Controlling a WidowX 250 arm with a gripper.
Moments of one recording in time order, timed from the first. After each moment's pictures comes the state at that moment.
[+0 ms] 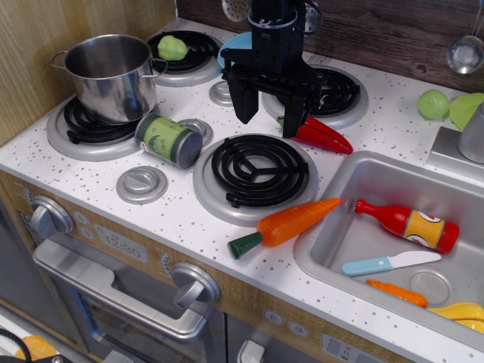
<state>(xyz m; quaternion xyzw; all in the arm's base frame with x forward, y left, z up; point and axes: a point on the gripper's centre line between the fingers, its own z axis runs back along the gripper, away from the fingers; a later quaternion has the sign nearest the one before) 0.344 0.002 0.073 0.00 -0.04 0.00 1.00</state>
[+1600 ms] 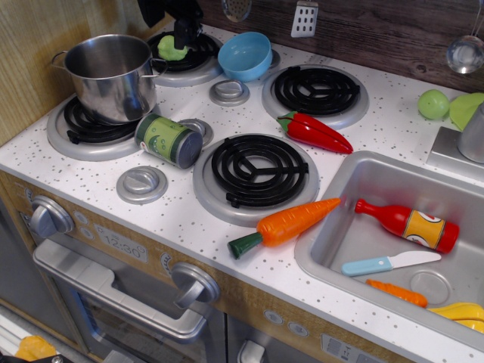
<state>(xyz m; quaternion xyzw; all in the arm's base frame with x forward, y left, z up) 0.443 0.189 0.079 0.16 -0.16 -0.09 0.97</state>
